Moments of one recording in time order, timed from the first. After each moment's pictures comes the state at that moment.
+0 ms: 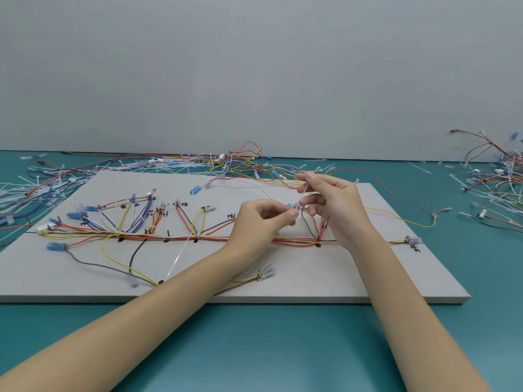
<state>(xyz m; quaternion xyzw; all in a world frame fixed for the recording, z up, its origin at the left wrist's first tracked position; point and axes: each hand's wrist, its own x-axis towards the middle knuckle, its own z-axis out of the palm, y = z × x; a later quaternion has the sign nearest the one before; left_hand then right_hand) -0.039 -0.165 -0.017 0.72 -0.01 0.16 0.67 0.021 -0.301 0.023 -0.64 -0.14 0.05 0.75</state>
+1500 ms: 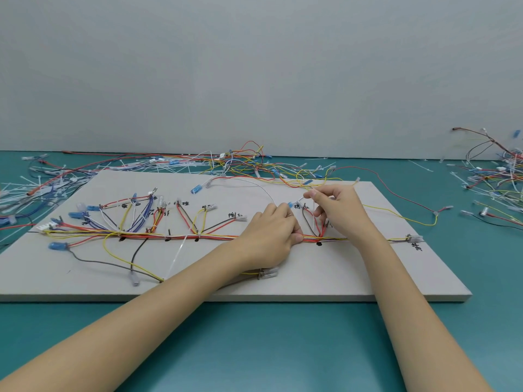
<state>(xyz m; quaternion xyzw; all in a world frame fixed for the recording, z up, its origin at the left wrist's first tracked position) -0.024 -0.169 -0.023 0.98 -0.13 0.07 0.15 0.047 -0.315 0.000 -0.82 -0.15 -0.02 0.56</state>
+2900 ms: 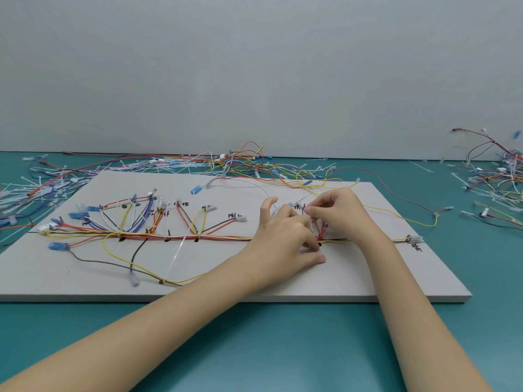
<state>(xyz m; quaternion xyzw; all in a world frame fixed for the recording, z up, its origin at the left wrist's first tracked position) -0.057 -0.191 -0.006 0.96 -0.17 0.17 0.12 0.045 -0.323 0.003 -0.87 -0.17 0.01 0.45</state>
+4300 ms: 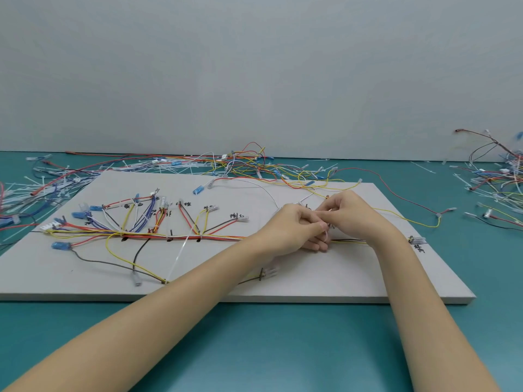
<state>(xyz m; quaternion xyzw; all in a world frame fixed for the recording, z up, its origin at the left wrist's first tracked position) -0.028 -0.198 -0.003 0.74 -0.04 -0.07 0.67 0.042 -0.335 0.015 -0.89 -0.19 0.07 0.40</state>
